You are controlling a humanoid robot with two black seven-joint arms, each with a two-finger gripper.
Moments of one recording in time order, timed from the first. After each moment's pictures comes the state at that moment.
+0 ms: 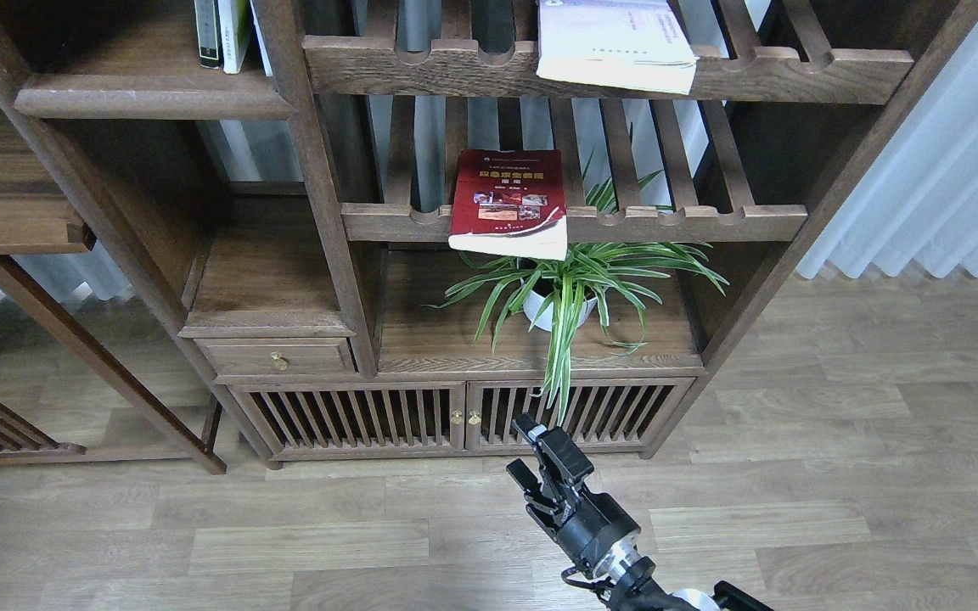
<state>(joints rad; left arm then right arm) -1.28 0.59 -1.05 -0.60 0.40 -0.49 0.07 0.04 0.01 0.78 0.91 0.43 0.58 -0.07</state>
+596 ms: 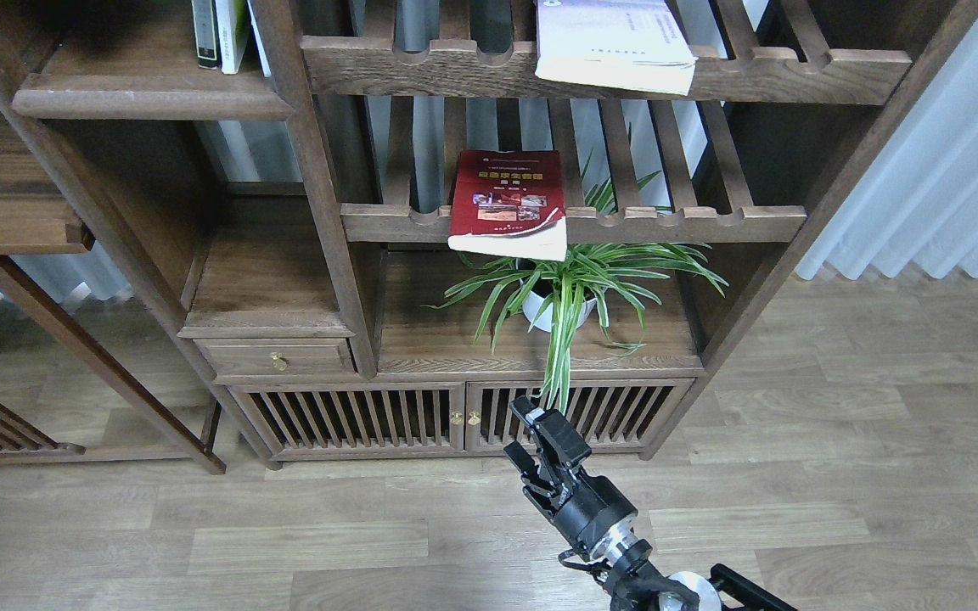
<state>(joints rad) -1.44 0.39 -0.91 -0.19 0.38 -0.49 -0.08 0.06 0.01 0.78 0.91 0.43 0.58 -0.06</state>
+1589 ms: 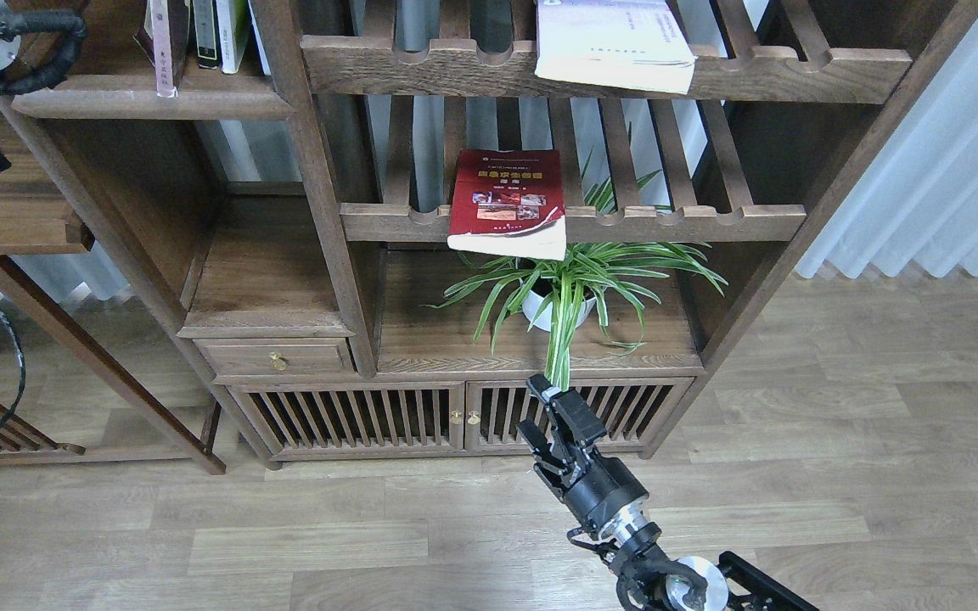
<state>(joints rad) -1.35 0.34 -0.87 -0.34 0.39 -0.46 -0.10 0.07 0.02 0.89 0.93 0.43 0.58 -0.06</state>
